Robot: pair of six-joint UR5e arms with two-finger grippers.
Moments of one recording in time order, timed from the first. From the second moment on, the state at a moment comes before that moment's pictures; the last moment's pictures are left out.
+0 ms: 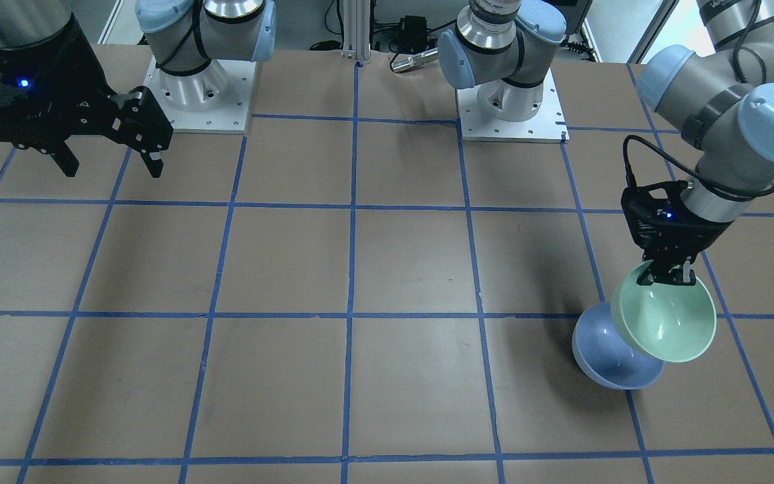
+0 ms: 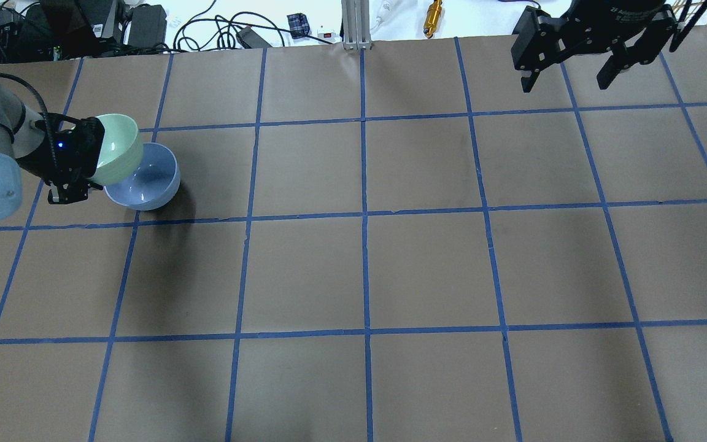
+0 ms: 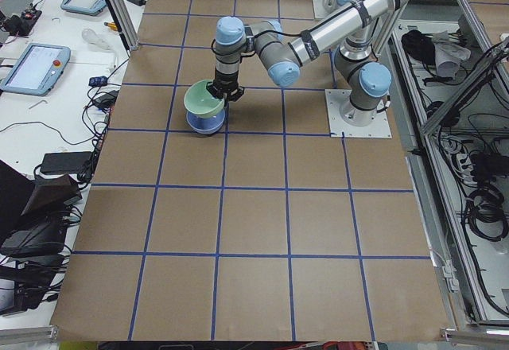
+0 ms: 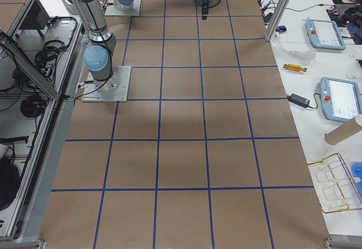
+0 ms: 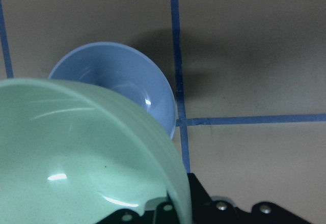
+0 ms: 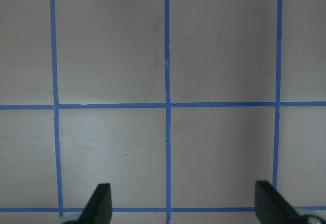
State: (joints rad) left arm -1.17 -1.71 -1.92 -0.94 1.56 2.01; right arm 1.54 -1.53 1.41 -1.53 -1.56 -0.03
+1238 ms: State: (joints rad) left arm -1.19 -1.79 -1.97 -0.78 1.56 1.94; right arm 1.54 -1.52 1.41 -1.53 -1.56 -0.03
